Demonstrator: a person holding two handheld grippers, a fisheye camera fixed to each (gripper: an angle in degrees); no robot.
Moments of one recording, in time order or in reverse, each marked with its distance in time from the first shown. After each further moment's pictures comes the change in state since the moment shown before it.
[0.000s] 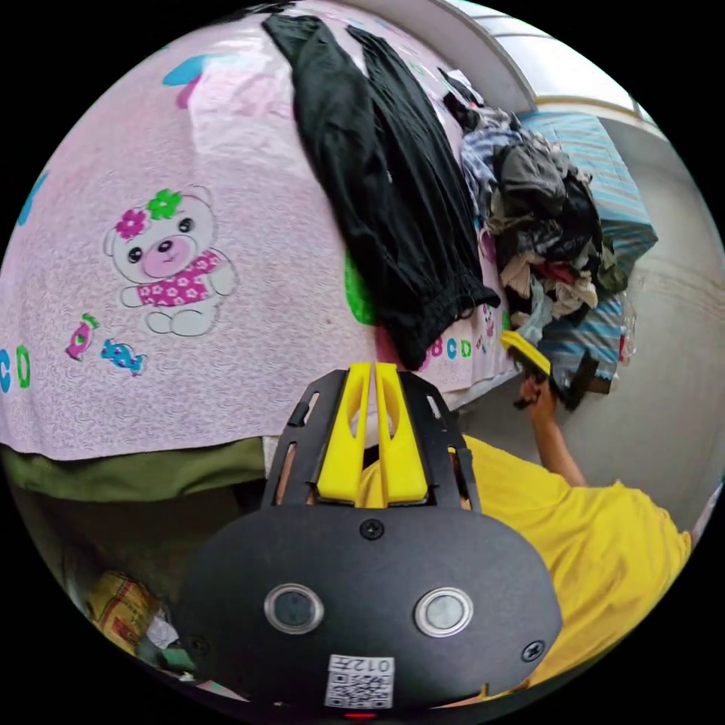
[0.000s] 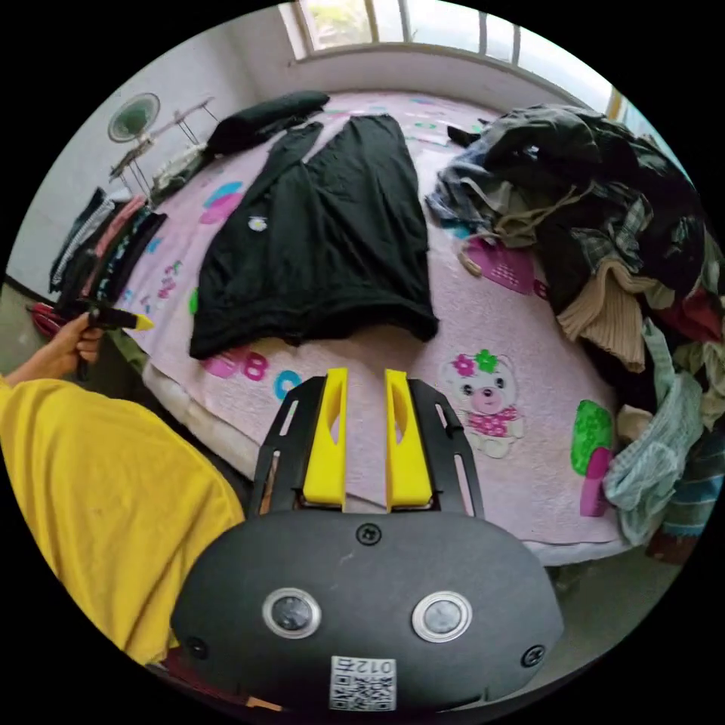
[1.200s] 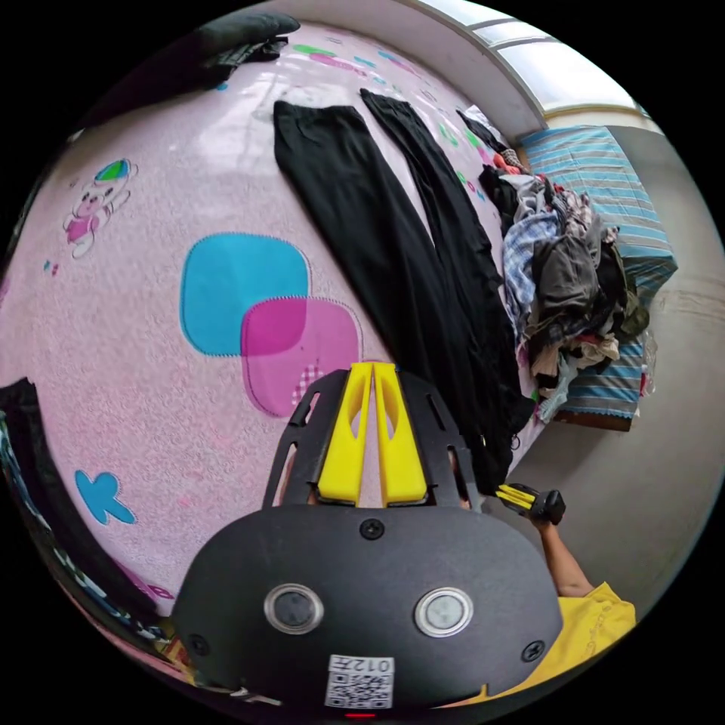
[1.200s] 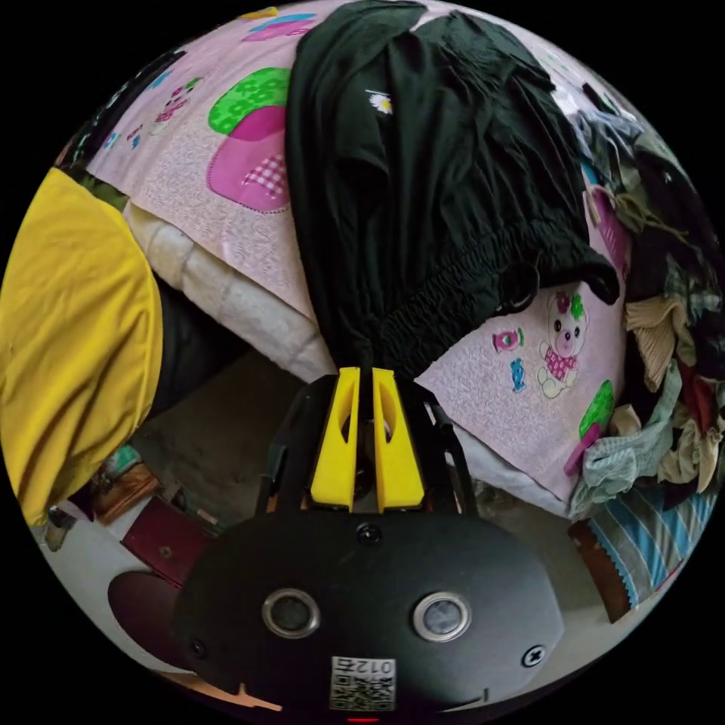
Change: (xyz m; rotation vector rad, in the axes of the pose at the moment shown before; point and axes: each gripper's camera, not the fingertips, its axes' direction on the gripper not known) left arm -0.074 -0.277 -0.091 0.072 -0.191 0.081; right arm 0.078 -0.078 0.065 -0.618 0.092 -0.125
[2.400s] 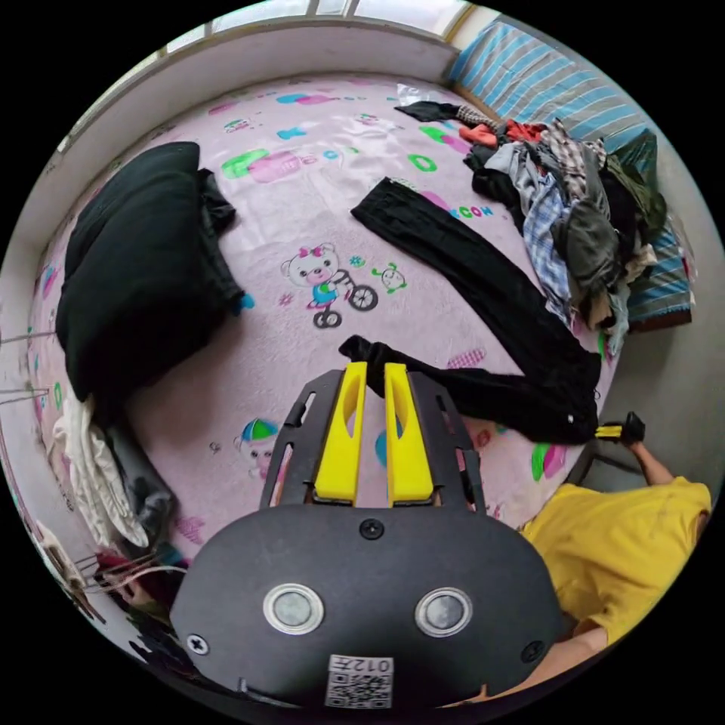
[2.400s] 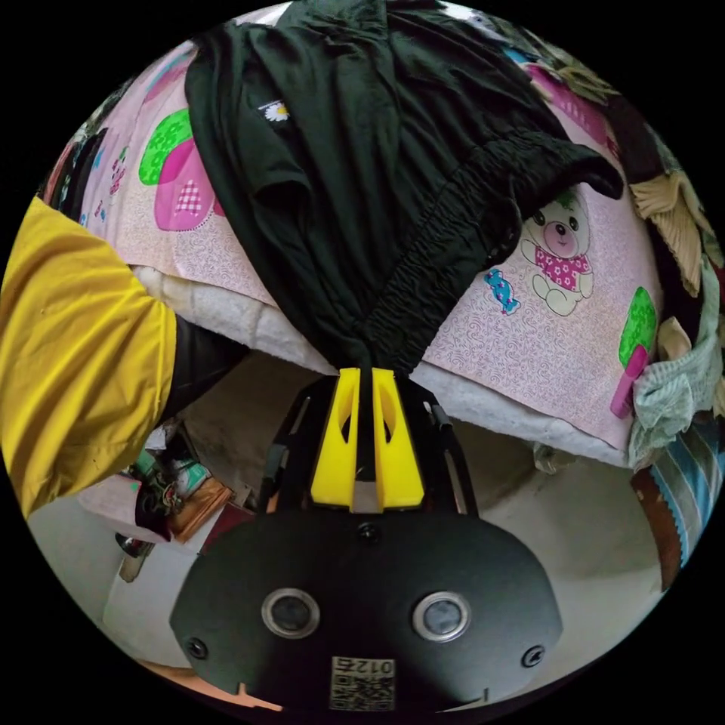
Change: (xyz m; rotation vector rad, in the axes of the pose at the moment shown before) left arm -0.056 -0.242 -0.222 -0.067 -0.331 0.441; right arm 0.049 0.020 0.019 -0.041 -0.142 0.246
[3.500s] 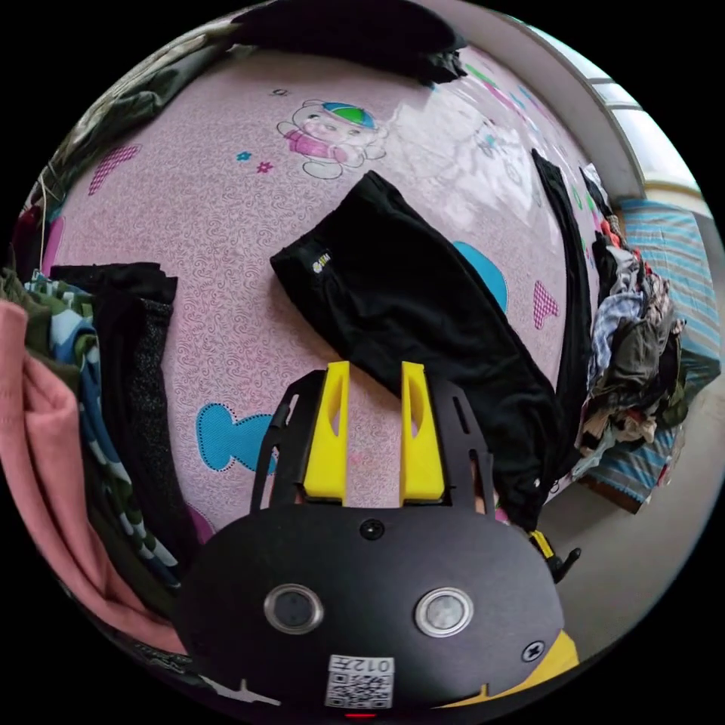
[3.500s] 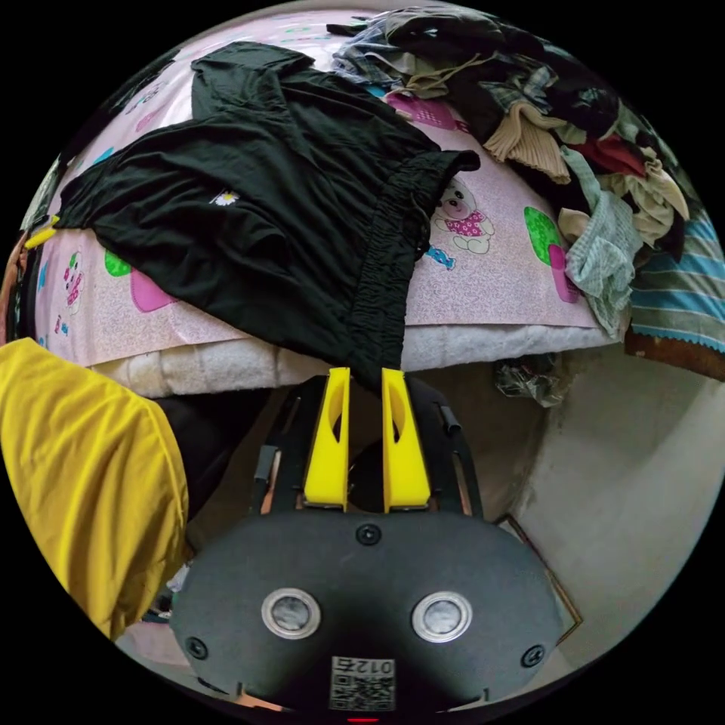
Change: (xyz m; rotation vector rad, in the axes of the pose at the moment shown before) left arm -0.065 0.303 0.131 -0.069 0.188 -0.755; right arm -0.119 0.085 0.060 0.243 0.174 0.439
